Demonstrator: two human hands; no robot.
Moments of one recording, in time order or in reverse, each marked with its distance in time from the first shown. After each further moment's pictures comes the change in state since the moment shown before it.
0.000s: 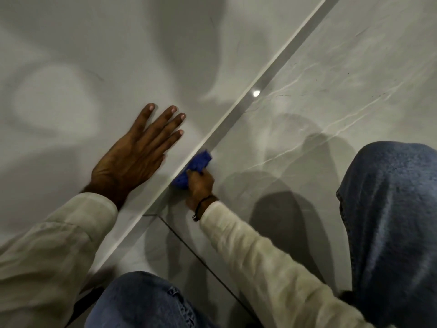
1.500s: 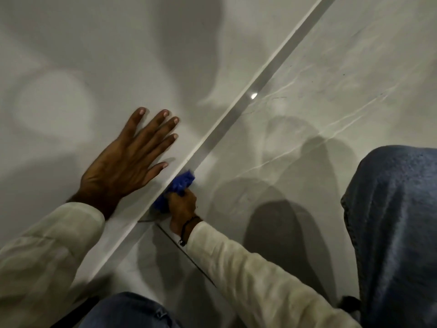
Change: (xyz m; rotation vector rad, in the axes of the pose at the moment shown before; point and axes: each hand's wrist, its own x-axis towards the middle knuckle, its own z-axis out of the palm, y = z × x) left_hand 0.003 0.000 0.004 -0.059 0.057 -0.019; right_hand -0.015 0.043 0.005 -0.122 -0.111 0.071
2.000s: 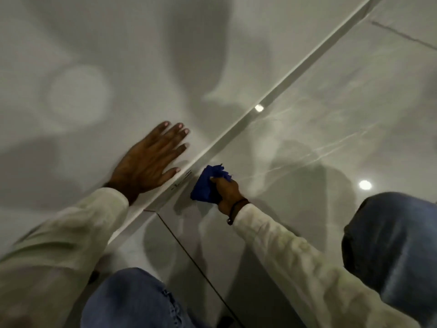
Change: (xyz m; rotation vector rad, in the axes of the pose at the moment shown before) left_hand -0.005 -0.012 -0.026 -0.288 -0.226 0.014; right_hand -0.060 -0.113 -0.077 -0.135 0.106 -0.048
